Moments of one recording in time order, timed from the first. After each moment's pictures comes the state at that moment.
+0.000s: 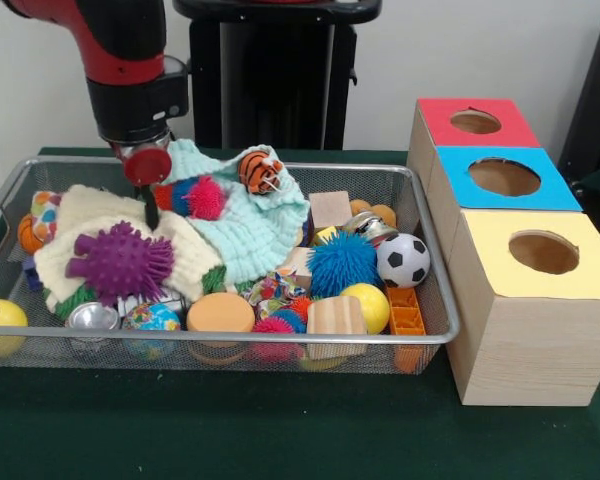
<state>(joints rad) -0.67 -0.49 0.00 1.84 -0.08 0.23 2.31</state>
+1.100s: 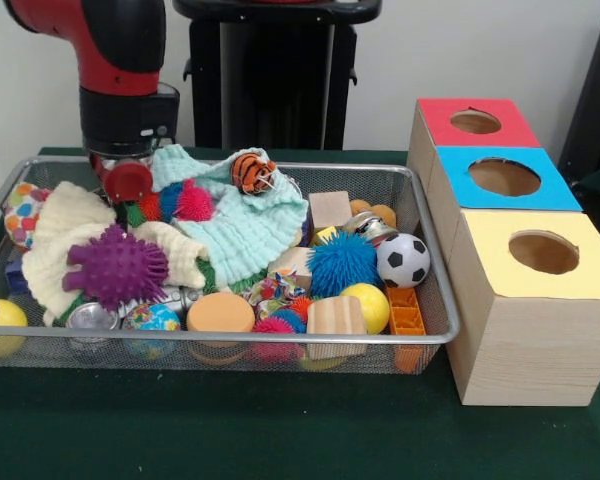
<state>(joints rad) -0.70 -0.48 0.01 1.87 -0.10 -0.03 2.31</state>
